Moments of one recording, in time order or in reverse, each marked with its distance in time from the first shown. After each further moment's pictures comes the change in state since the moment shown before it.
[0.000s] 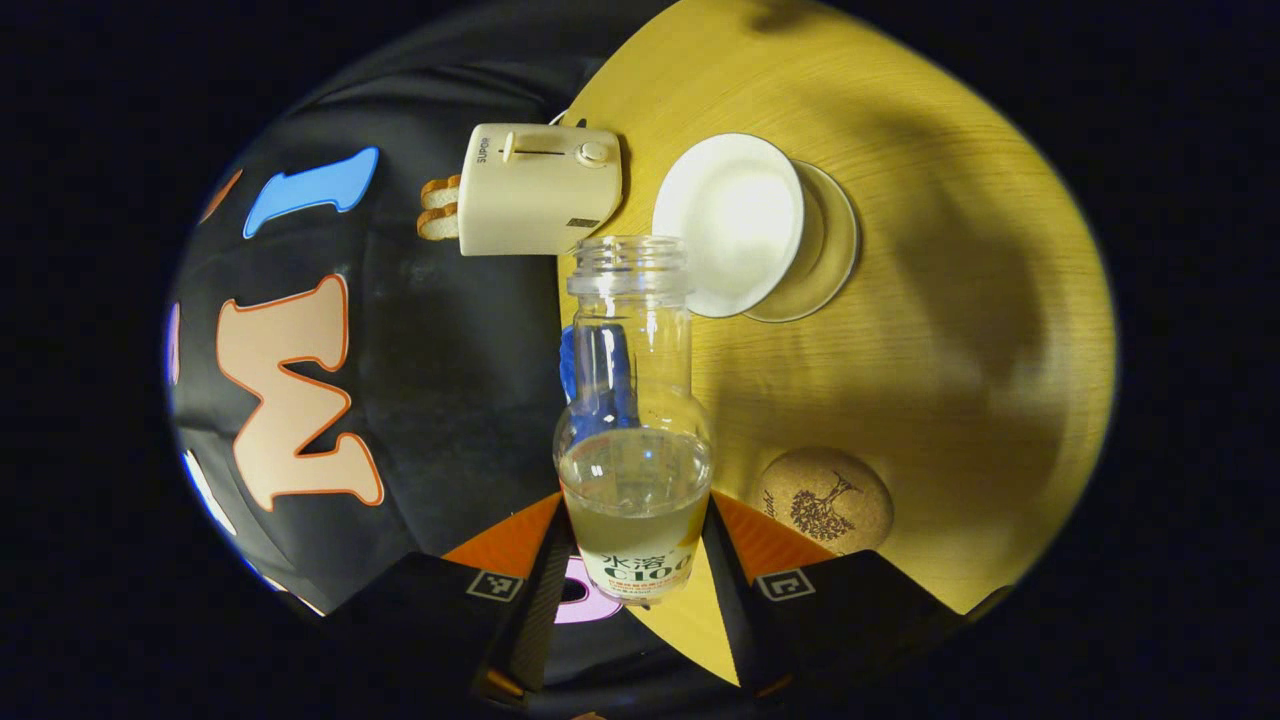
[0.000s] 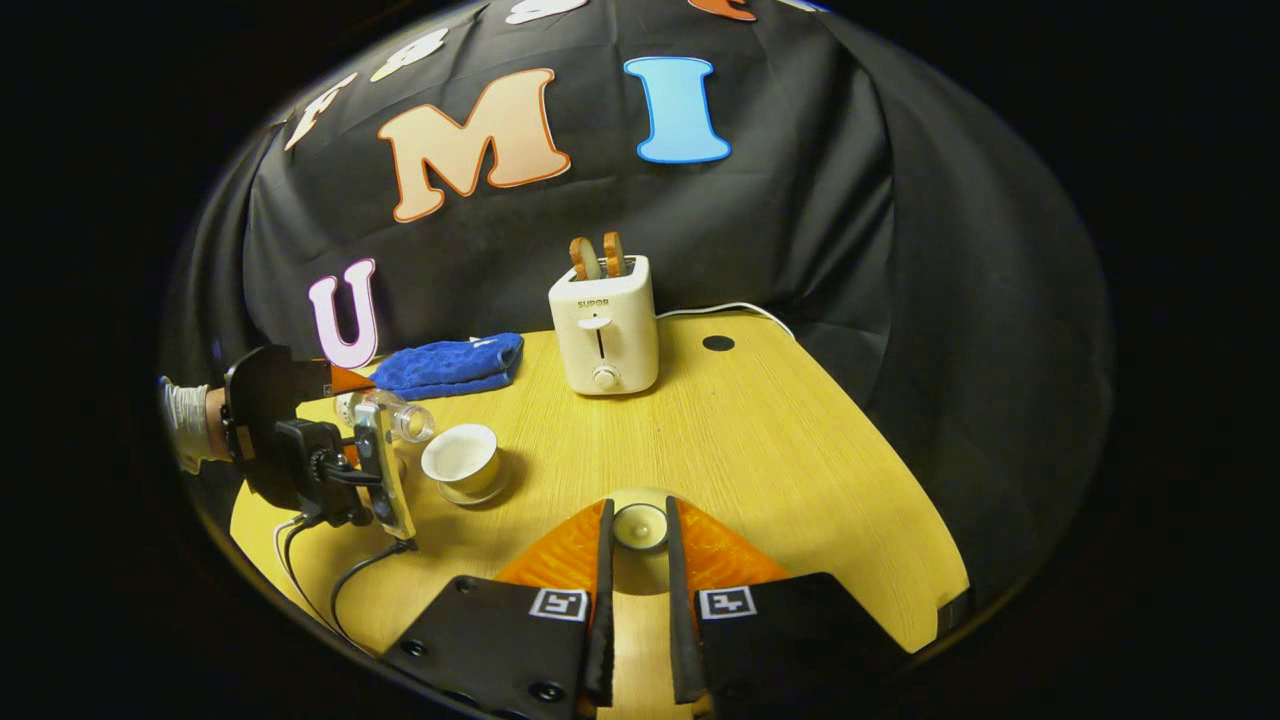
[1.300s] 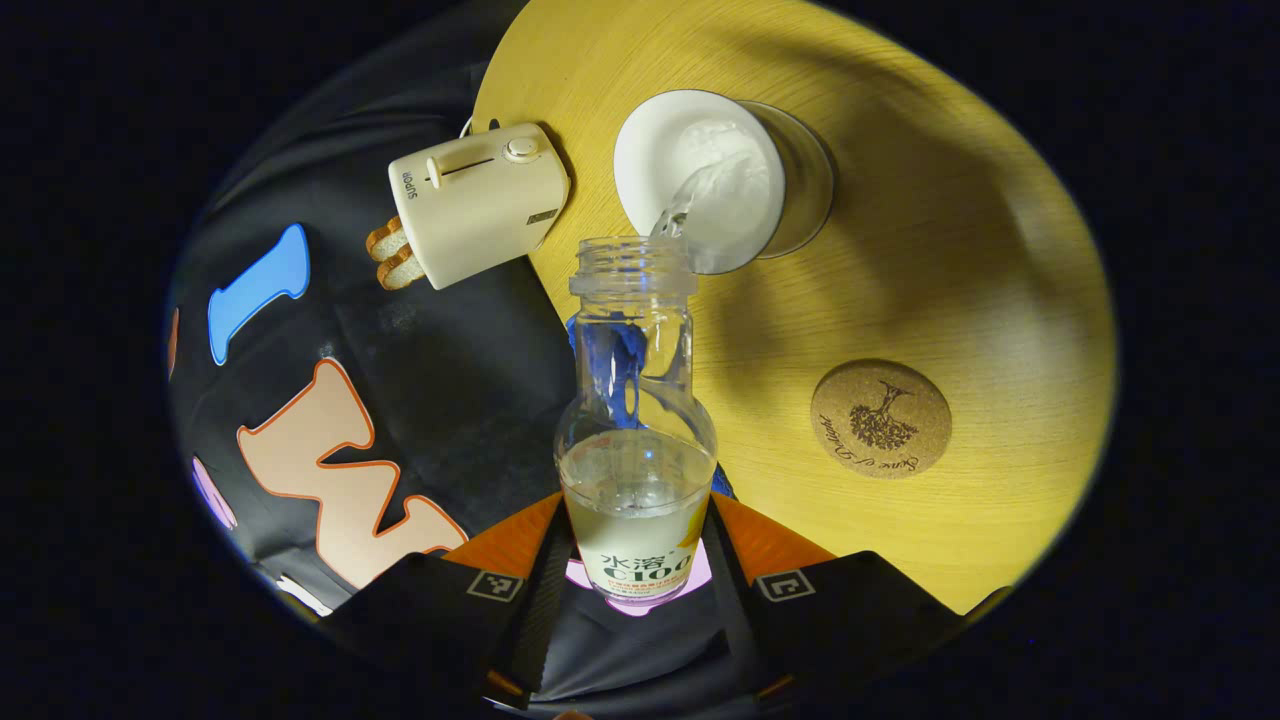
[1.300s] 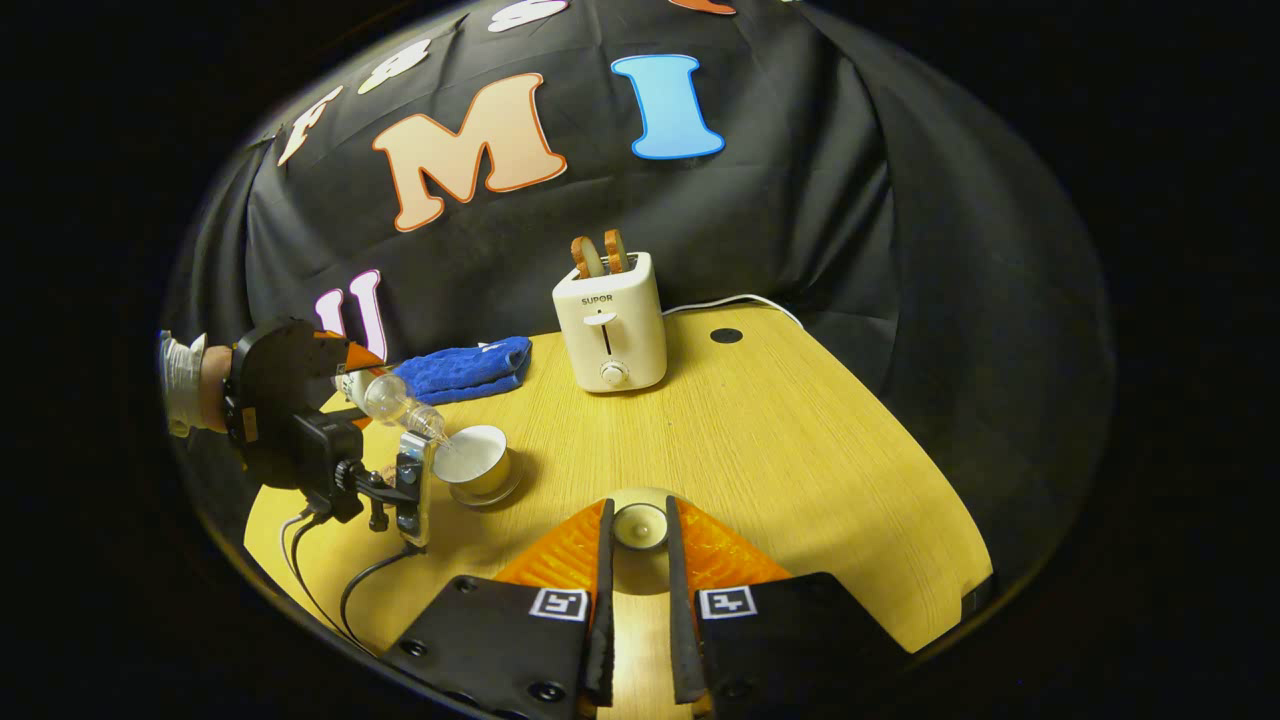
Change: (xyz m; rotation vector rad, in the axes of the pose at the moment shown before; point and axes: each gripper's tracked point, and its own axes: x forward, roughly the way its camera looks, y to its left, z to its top) left arm -0.010 0.039 -0.005 0.342 0.151 0.018; right arm 0.003 0.002 -0.009 0.029 0.000 0.031
